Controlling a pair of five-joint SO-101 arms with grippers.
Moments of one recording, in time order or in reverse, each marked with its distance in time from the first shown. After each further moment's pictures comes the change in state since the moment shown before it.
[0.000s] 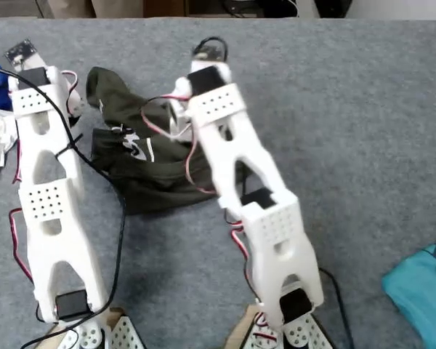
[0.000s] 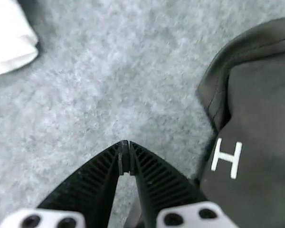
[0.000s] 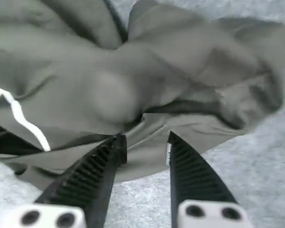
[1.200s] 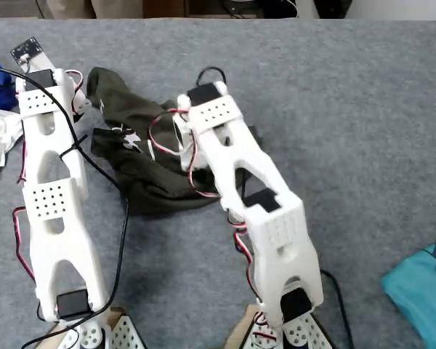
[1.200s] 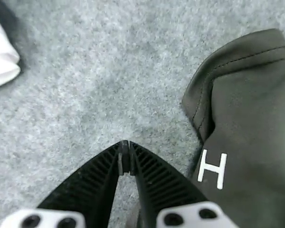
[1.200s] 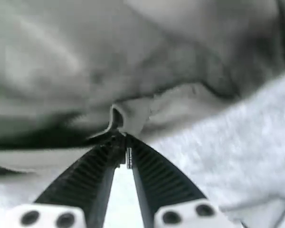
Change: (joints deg) left arm 1.0 0.5 0.0 -3.5 0.0; right arm 1.6 -7.7 22.9 0.1 2.3
